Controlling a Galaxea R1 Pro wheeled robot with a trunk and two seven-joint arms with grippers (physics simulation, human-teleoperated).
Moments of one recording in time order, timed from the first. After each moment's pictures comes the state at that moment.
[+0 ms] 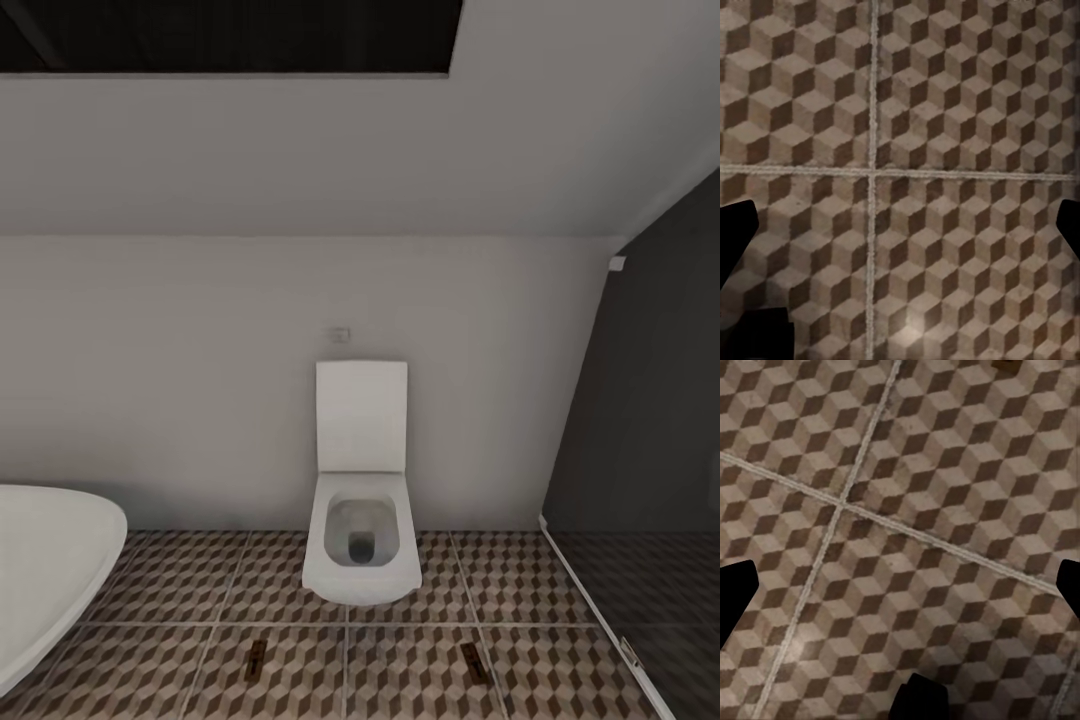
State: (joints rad) left arm -0.38 0.11 -0.07 0.00 0.39 -0.07 0.12; right arm -0.34 -0.15 0.12 0.03 -0.02 -0.16 -0.08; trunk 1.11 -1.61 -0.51
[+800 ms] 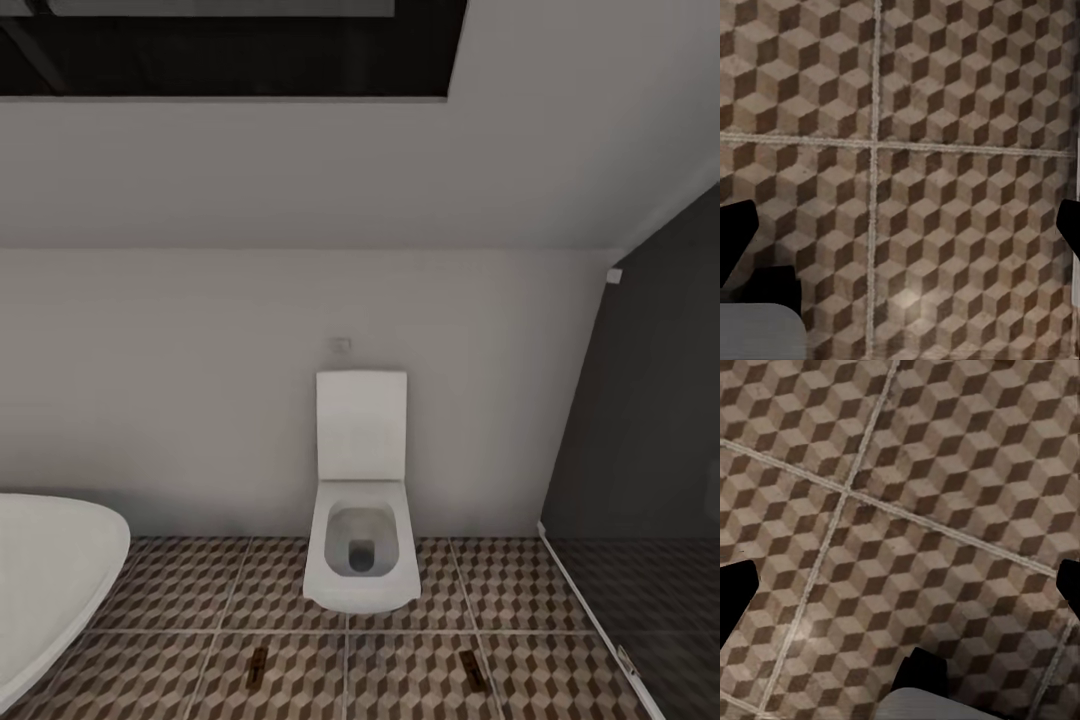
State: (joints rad) left arm -0.35 0.10 -0.07 0.00 0.39 -0.07 0.12; right arm -0.29 -0.15 0.12 0.03 -0.02 -0.16 -0.08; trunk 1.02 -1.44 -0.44
